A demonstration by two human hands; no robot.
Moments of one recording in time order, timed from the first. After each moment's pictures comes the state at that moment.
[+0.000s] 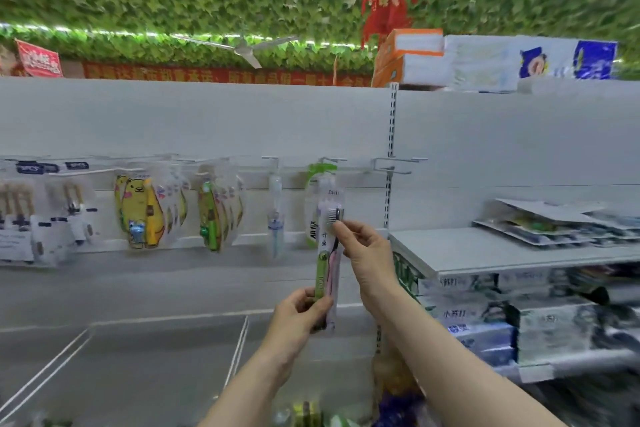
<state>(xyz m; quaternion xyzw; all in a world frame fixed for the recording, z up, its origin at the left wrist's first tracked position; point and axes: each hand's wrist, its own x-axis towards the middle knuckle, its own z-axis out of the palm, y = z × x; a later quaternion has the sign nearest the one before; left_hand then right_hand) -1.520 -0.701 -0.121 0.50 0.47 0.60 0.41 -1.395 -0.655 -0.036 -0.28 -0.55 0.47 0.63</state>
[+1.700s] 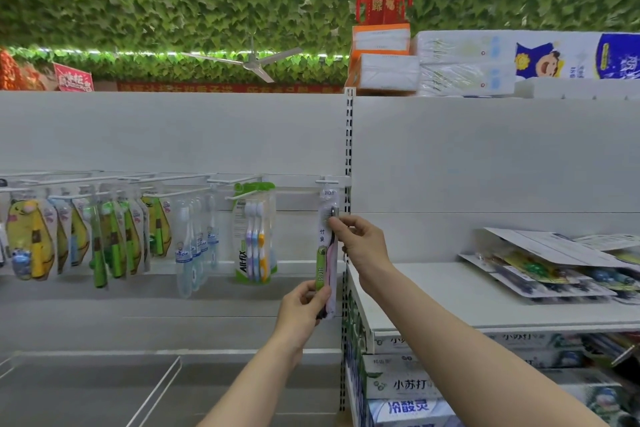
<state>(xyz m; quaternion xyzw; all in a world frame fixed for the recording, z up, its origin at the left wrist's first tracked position) -1.363 -0.502 -0.099 0.46 0.51 0.64 0.35 -1.255 -0.440 -0.005 -0.28 -0.59 0.49 0.58</state>
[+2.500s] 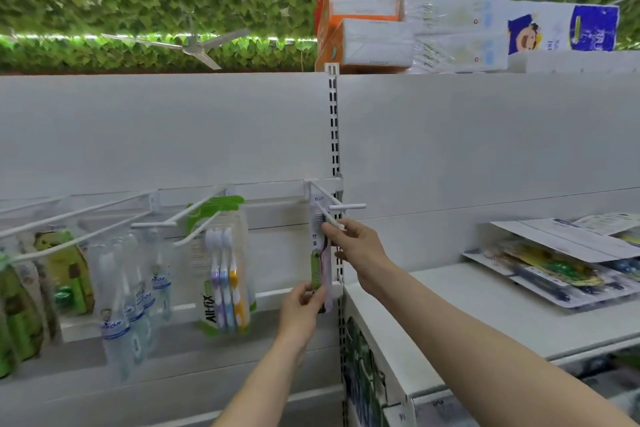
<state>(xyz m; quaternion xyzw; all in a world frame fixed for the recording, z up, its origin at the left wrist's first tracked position) -1.409 -0.361 -0.097 0.47 0.55 0.58 0.37 -1.292 -0.318 -0.009 -0.34 -0.57 0.50 0.56</state>
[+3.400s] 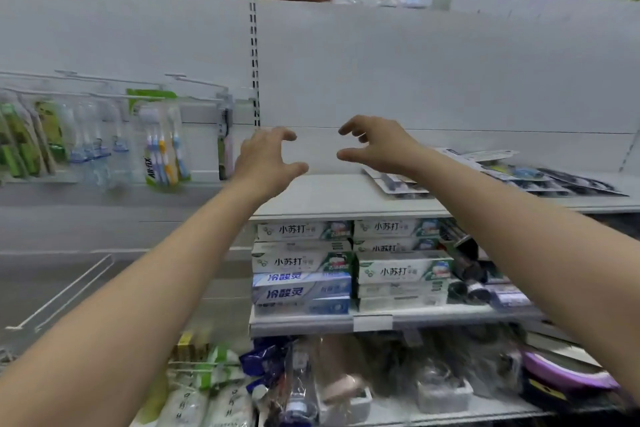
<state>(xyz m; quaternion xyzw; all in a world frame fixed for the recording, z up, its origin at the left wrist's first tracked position) -1.183 -0.529 -0.003 0.62 0.66 0.41 -0.04 -0.975 -0.456 0.039 -0.41 -0.86 0.06 0.30</state>
